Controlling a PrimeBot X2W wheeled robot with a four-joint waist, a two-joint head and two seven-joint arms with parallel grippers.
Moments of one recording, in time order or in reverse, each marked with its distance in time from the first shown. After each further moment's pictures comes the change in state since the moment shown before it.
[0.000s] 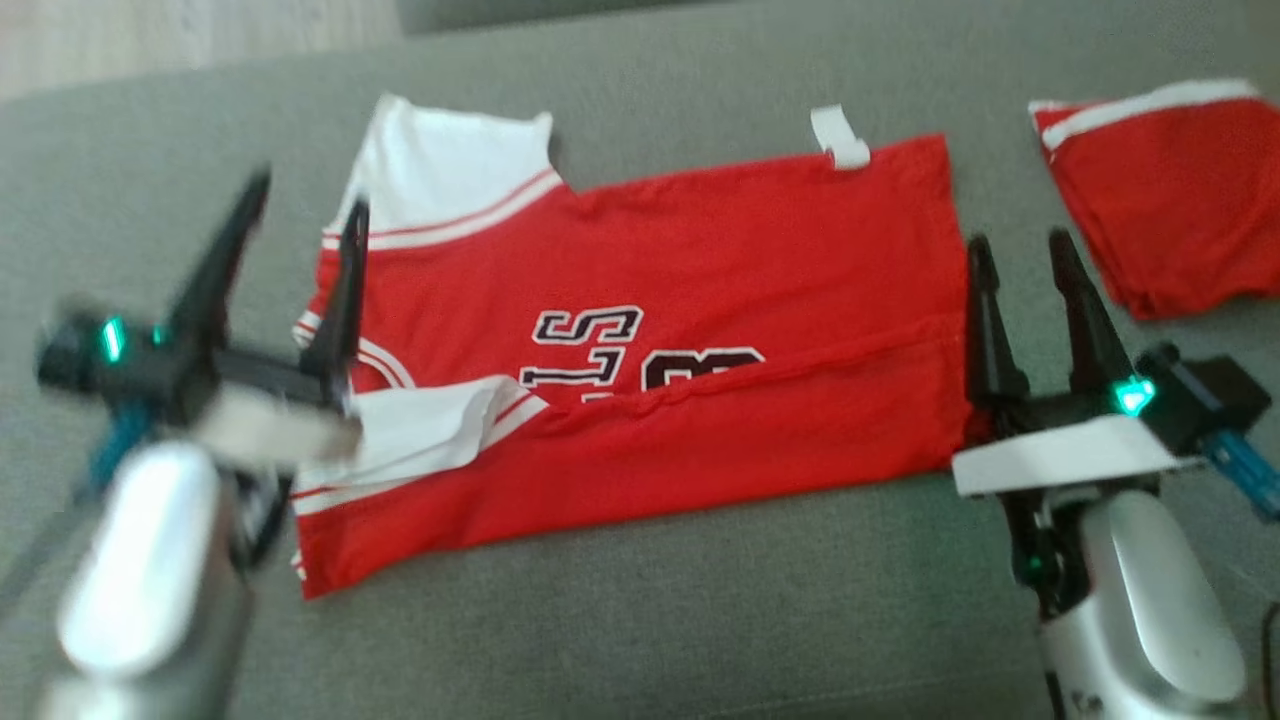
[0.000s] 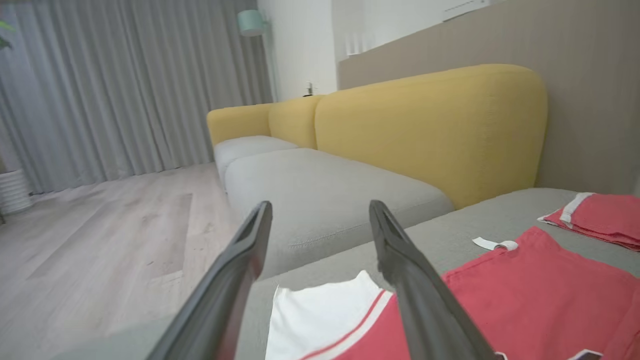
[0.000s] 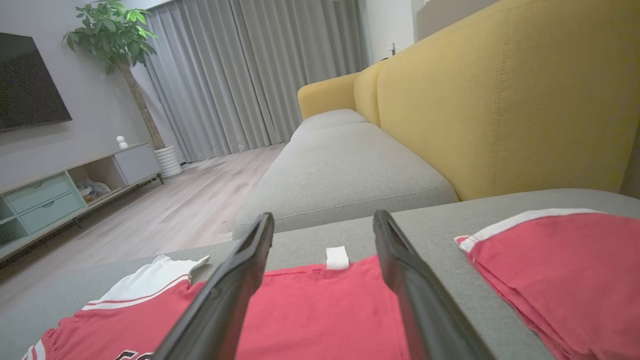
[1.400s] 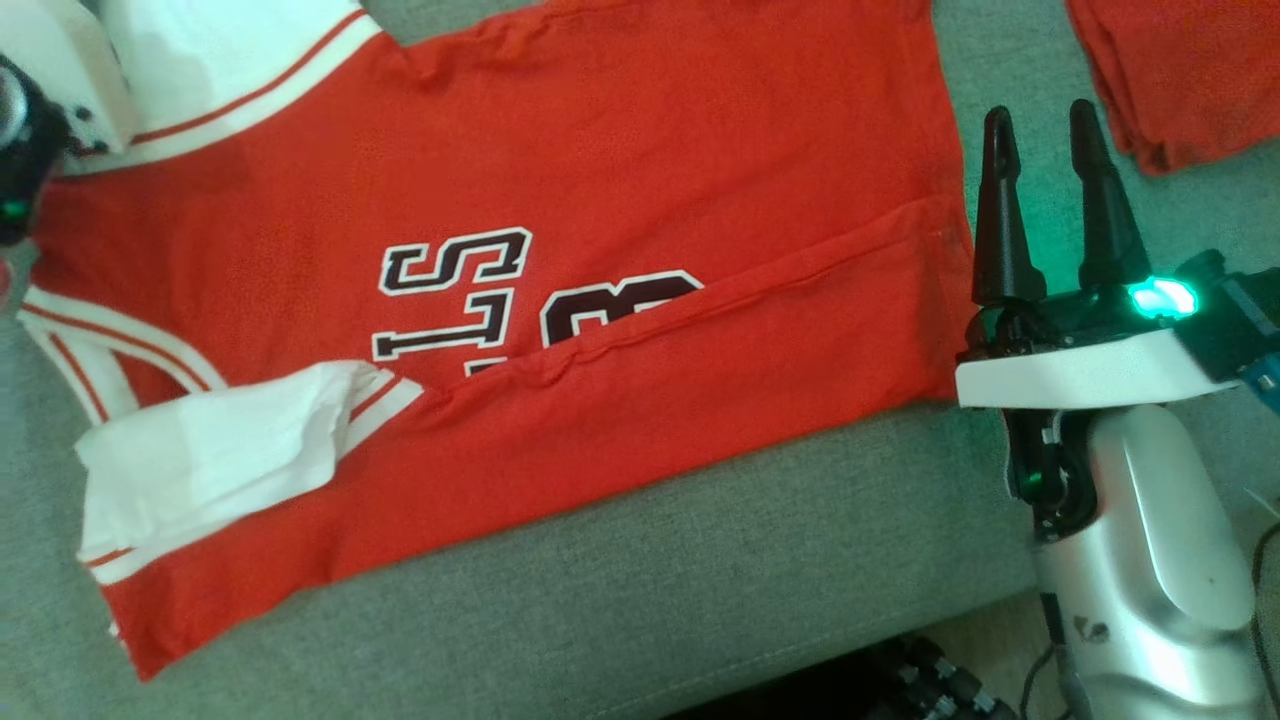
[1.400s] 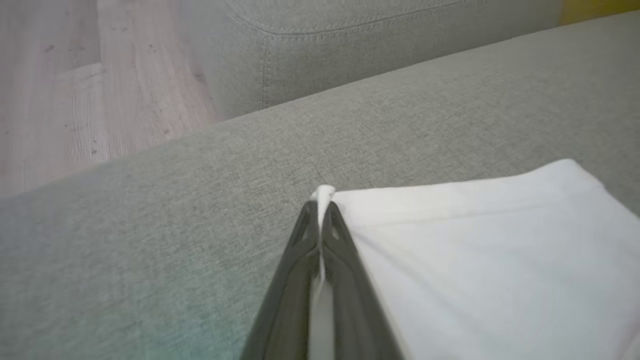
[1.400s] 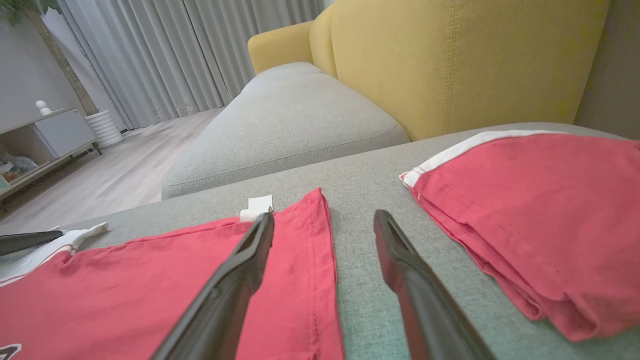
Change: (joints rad) left arm -0.795 0.251 -0.449 0.619 -0.502 -0.034 0.486; right arm -0.142 0.000 0.038 -0.046 0.074 0.000 -0.032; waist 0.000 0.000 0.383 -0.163
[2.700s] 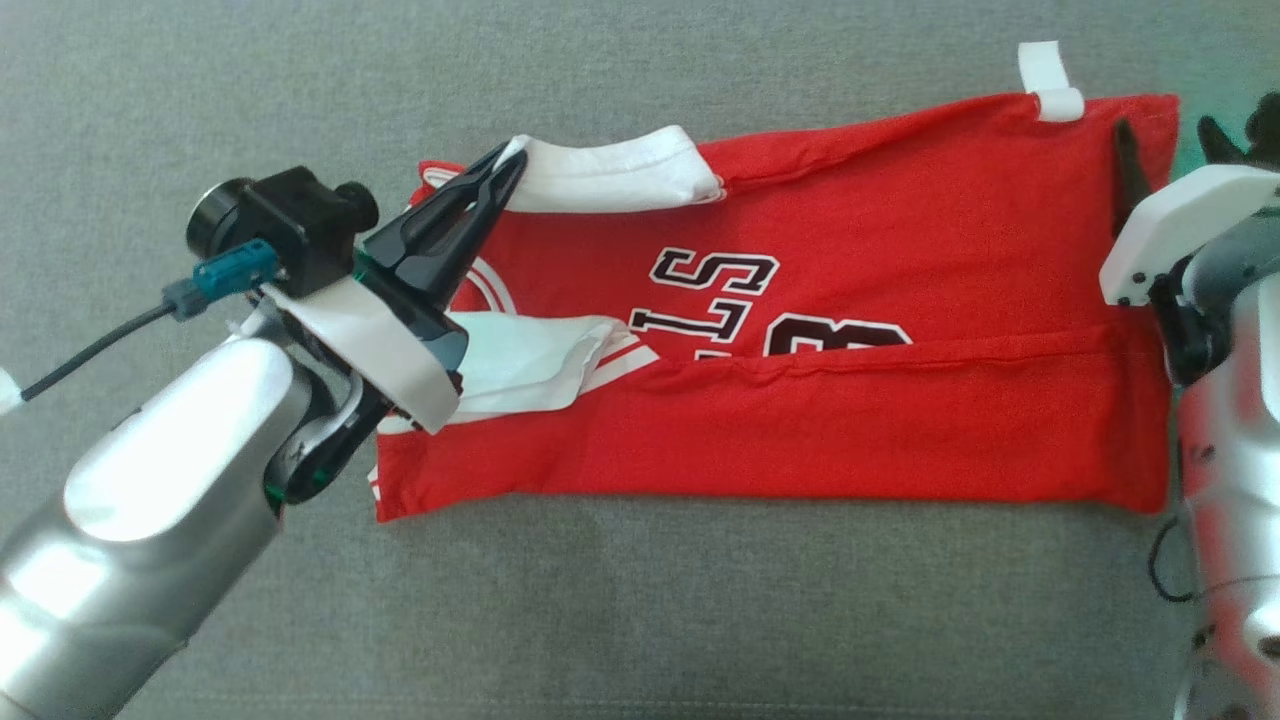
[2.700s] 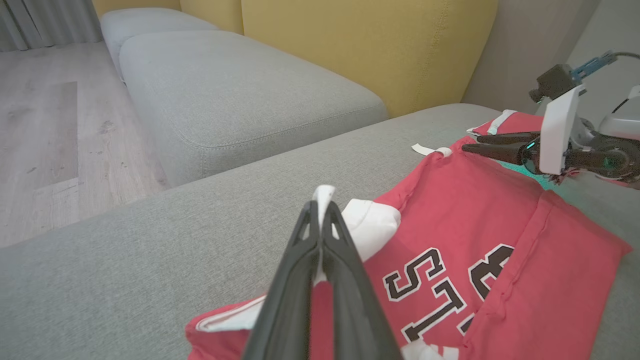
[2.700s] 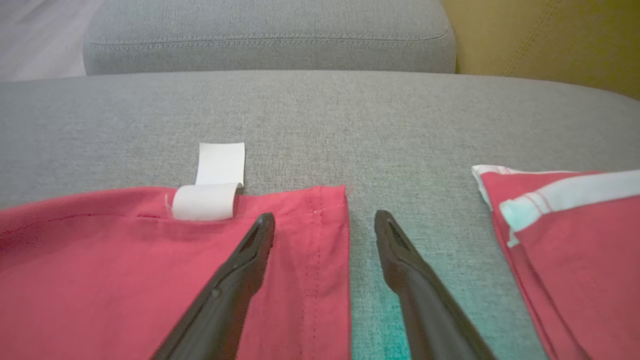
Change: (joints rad) left arm 0.353 0.011 -0.252 -0.641 -0.061 0.071 -0.311; right arm -0.361 -0.114 -0.321 0.581 -0.395 0.000 0.424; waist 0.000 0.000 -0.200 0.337
